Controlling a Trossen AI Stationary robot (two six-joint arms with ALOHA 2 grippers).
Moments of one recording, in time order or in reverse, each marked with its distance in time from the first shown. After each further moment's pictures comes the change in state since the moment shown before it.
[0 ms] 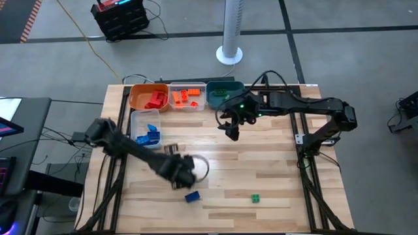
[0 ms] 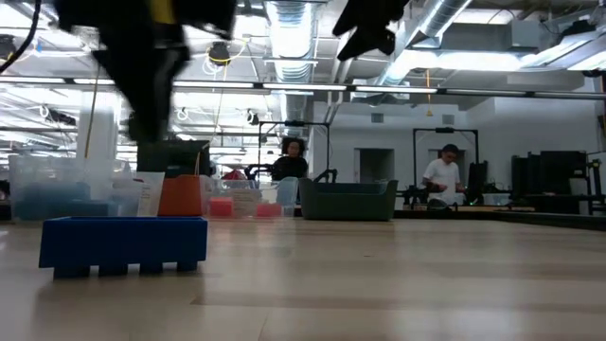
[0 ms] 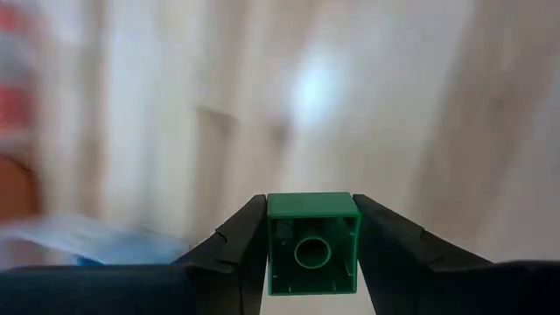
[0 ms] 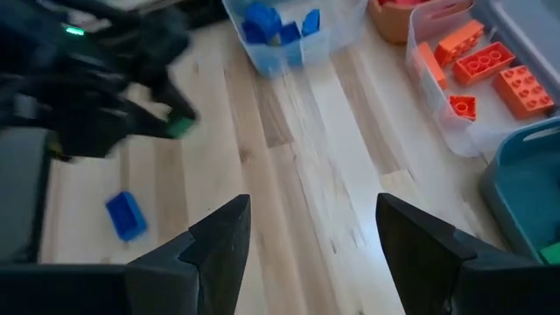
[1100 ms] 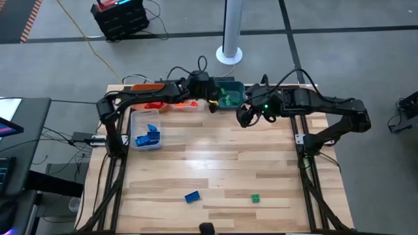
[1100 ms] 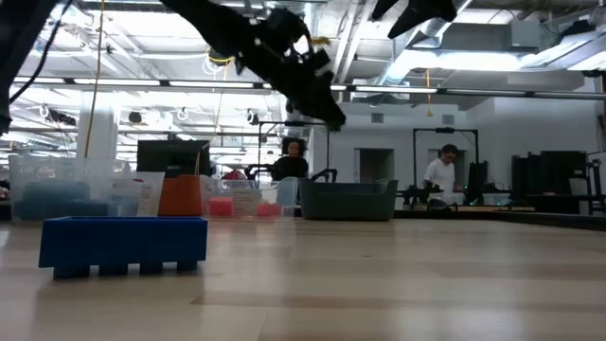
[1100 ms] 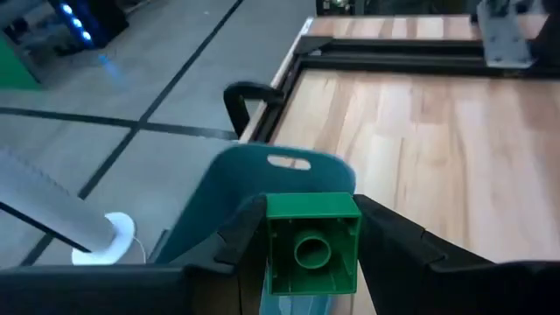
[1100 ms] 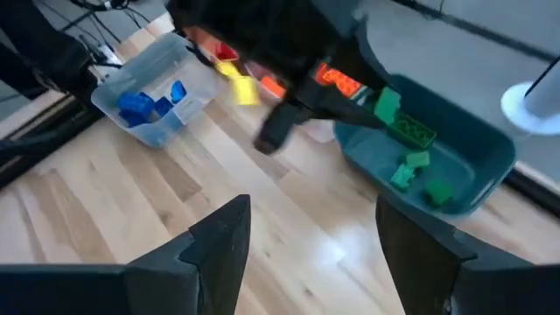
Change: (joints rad) left arm 0.867 0.041 0.002 1.187 0.369 0.848; right arm 0.064 -0.173 0.042 -0.213 0.455 0.376
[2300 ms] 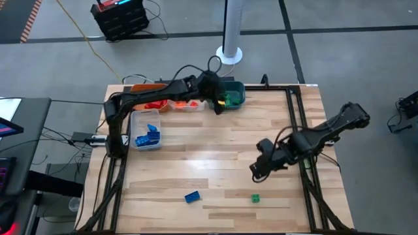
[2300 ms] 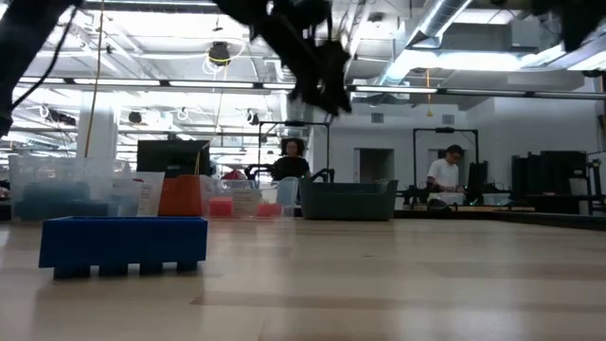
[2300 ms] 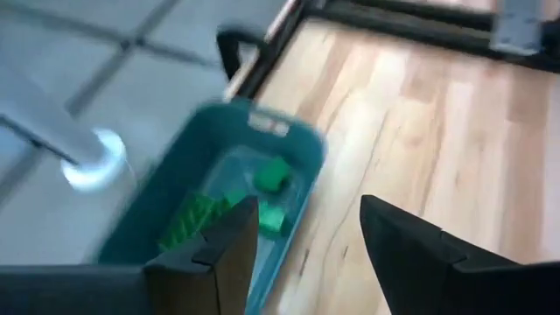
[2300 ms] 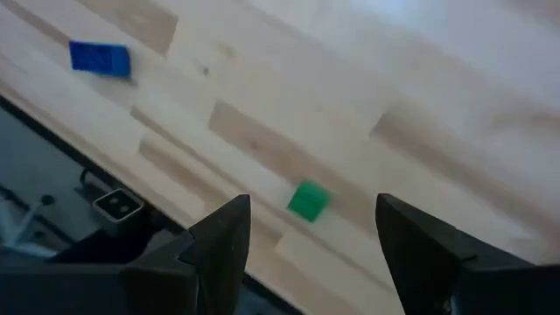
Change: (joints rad) left arm -0.075 0.081 0.304 -0.429 -0.122 -0.198; right arm 0.515 0.005 -0.254 -0.194 -0.375 0.950
